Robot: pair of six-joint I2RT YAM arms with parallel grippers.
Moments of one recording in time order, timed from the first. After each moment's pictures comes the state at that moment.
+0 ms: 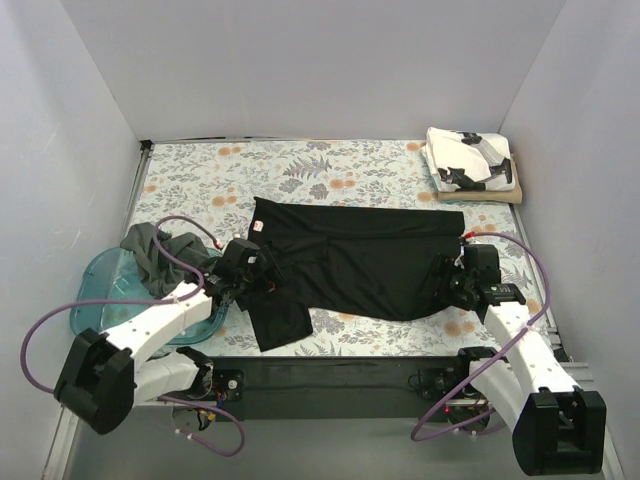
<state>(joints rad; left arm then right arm) -0.55 1.16 0.59 -0.39 -0.02 -1.01 0.08 0.86 0.45 -0.52 -0.17 0.42</state>
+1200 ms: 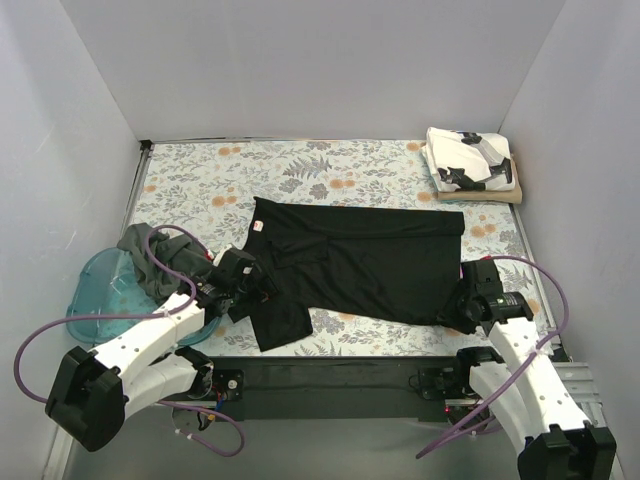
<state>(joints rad) -0.56 1.00 0.52 -0.50 -0.07 -1.06 0.15 0.71 0.48 -0.92 0.04 0.68</state>
